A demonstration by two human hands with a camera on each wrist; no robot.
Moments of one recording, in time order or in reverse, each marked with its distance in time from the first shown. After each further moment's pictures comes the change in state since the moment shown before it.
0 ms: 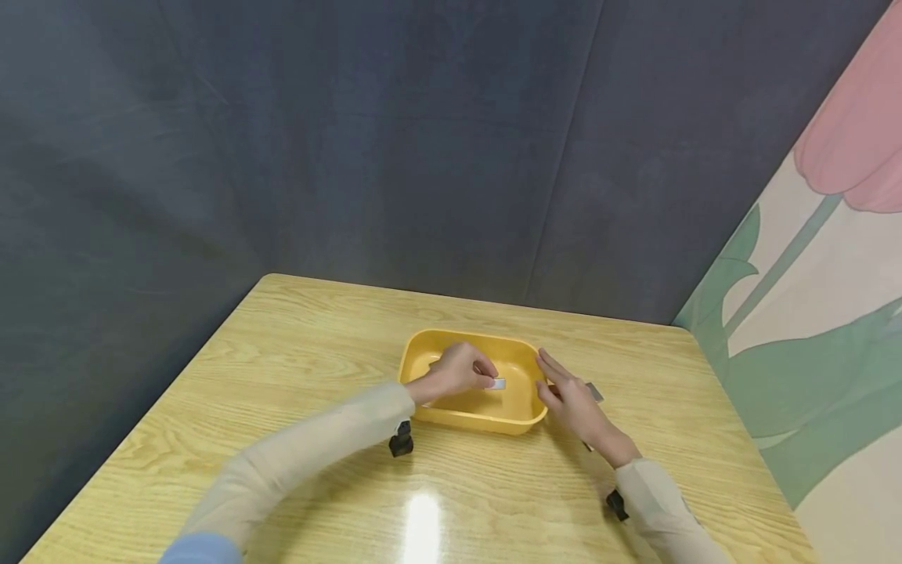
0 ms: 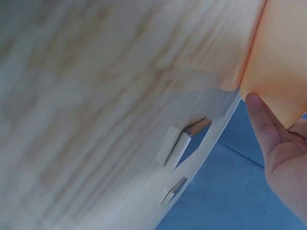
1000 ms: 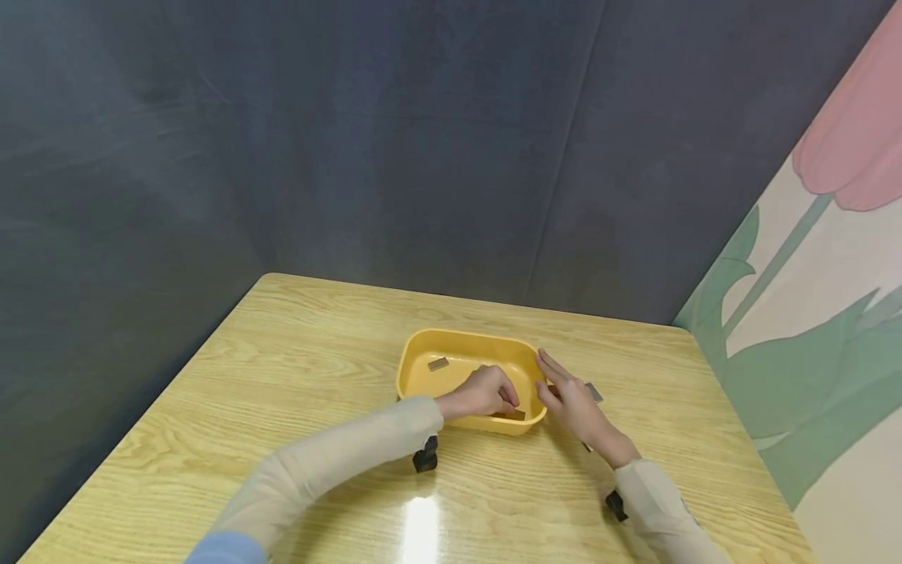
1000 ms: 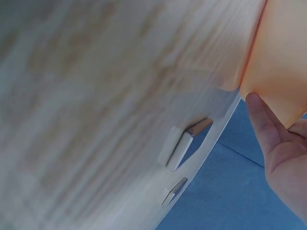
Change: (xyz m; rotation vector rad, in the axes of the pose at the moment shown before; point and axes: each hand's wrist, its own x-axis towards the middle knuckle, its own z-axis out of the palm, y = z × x) left_hand 0.008 0.013 0.045 0.101 -0.143 0.040; right_hand 0.000 0.002 0.002 0.028 -0.001 0.012
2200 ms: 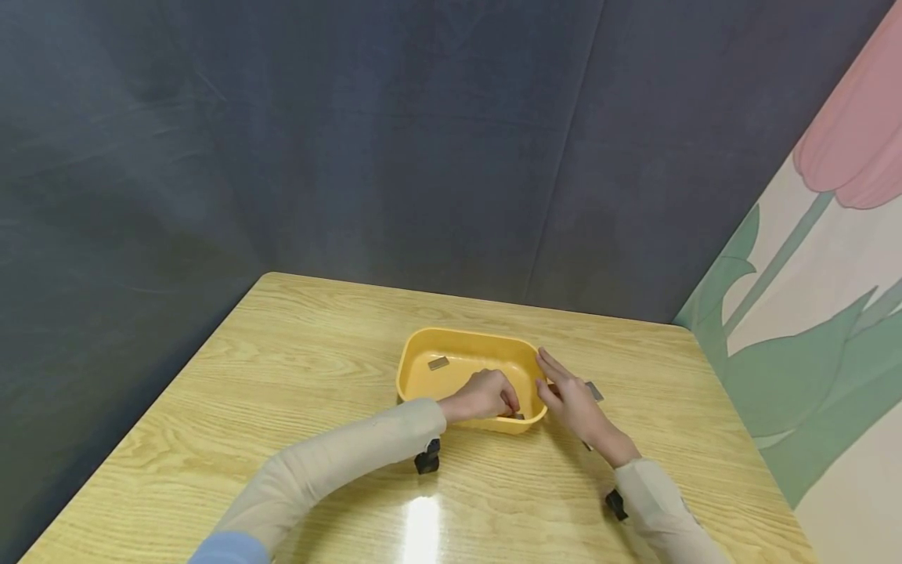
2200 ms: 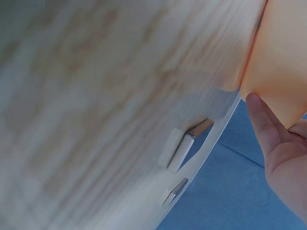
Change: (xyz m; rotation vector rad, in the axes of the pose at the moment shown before) left_hand -0.003 0.001 0.004 0.030 -0.010 -0.018; right_hand 0.000 0.001 -0.001 -0.021 0.003 -0.012
